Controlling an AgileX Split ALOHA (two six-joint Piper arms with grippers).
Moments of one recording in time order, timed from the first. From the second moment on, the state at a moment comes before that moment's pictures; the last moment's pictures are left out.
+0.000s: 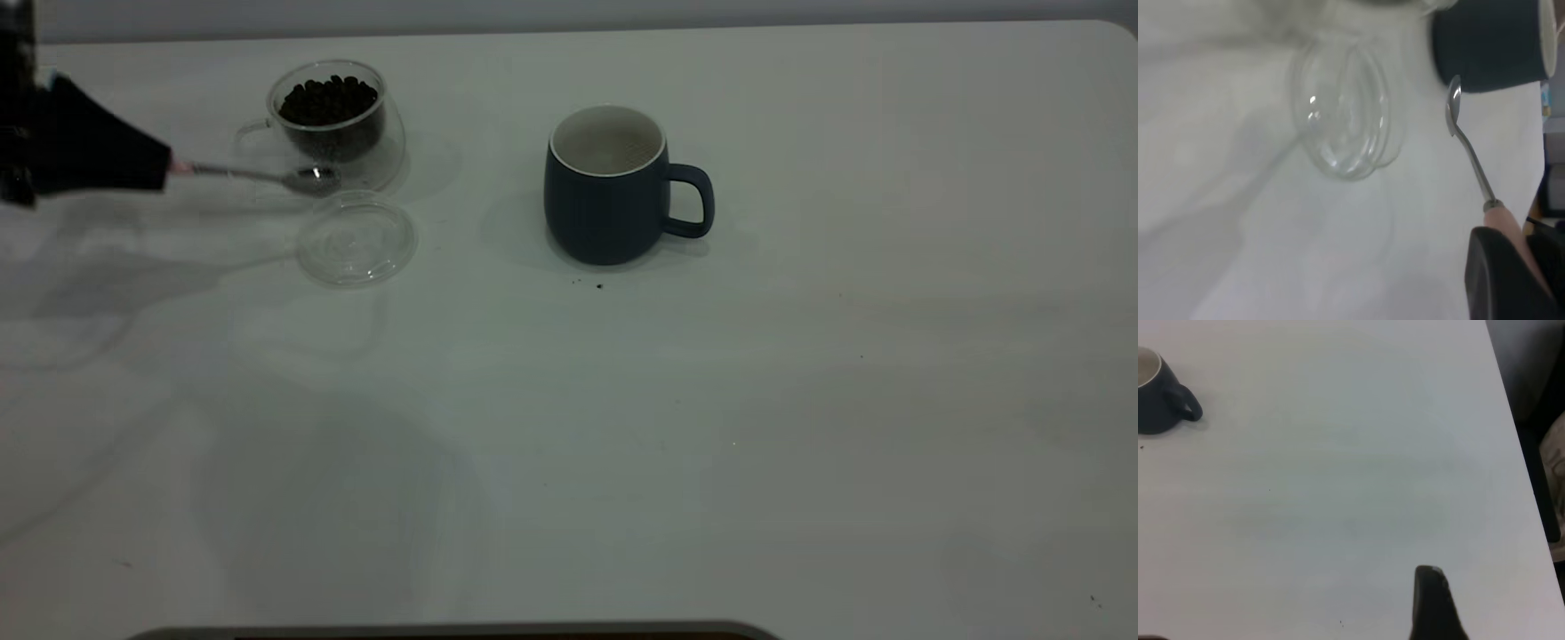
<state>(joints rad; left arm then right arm) 0.38 2.51 -1.50 -1.08 1.16 1.19 0.05 0.03 -0.47 -0.06 1.13 0.05</state>
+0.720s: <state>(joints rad) 0.27 2.60 -1.50 -1.19 1.03 1.19 0.05 0.03 -0.47 -0.06 1.13 0.05</state>
